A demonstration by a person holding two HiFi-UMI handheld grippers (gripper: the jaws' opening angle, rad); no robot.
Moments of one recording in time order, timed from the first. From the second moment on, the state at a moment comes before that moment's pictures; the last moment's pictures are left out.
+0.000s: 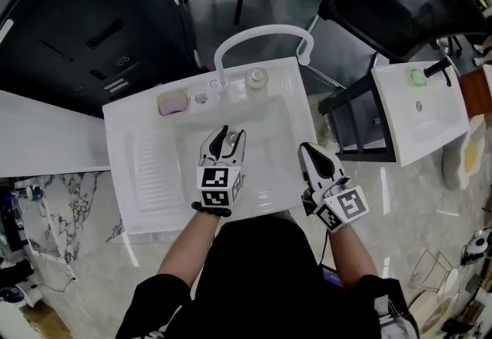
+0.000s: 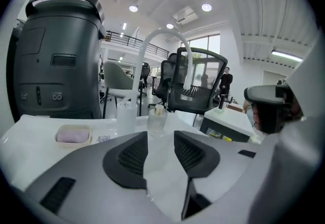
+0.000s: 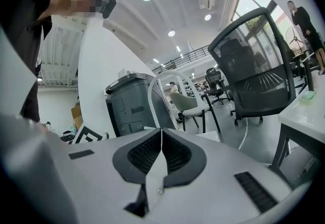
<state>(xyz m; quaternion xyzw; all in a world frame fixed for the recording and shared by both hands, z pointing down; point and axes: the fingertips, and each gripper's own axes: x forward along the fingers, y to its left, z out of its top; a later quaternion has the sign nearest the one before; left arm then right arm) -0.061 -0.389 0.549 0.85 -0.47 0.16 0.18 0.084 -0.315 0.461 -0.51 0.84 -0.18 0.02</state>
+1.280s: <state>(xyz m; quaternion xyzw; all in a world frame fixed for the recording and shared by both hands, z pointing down) -0.125 -0.365 0.400 0.83 -0.54 0.01 0.11 0.095 -0.343 0.390 -0.52 0.84 -0.11 0.06</state>
